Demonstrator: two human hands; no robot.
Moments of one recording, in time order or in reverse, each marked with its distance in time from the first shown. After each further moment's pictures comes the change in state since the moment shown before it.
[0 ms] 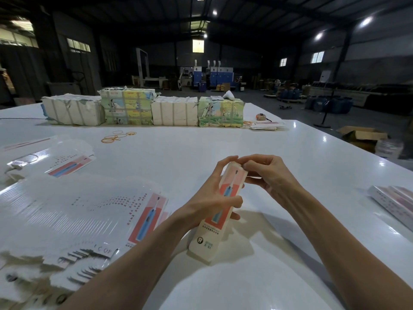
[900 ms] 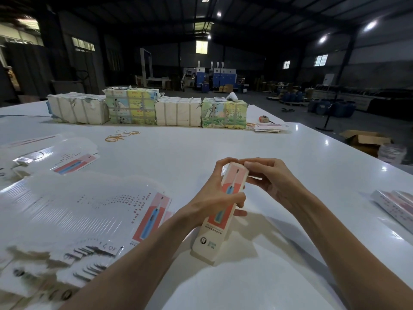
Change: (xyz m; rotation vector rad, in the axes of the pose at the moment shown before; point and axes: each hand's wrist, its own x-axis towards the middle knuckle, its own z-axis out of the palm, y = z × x) left_hand 0.004 -0.003 -0.001 -0.036 0.054 -0.034; right_hand 0.005 0.005 -0.004 0.052 -0.100 0.052
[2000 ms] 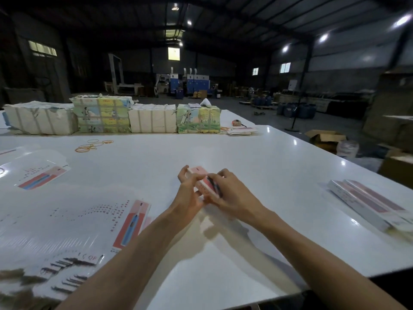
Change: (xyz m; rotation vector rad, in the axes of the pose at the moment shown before) left_hand -0.003 0.015 0.011 -0.702 0.243 -0.144; right_hand -0.037 0.021 0.039 -1.226 0.043 -0.310
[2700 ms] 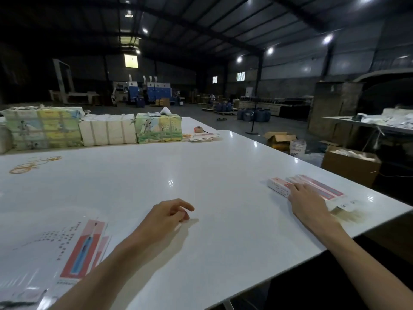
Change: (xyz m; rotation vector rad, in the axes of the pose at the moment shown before) left_hand -0.002 -0.024 -0.014 1.051 -0.358 0.191; right_hand -0.151 0.198 -0.113 -0.692 0.109 0.675
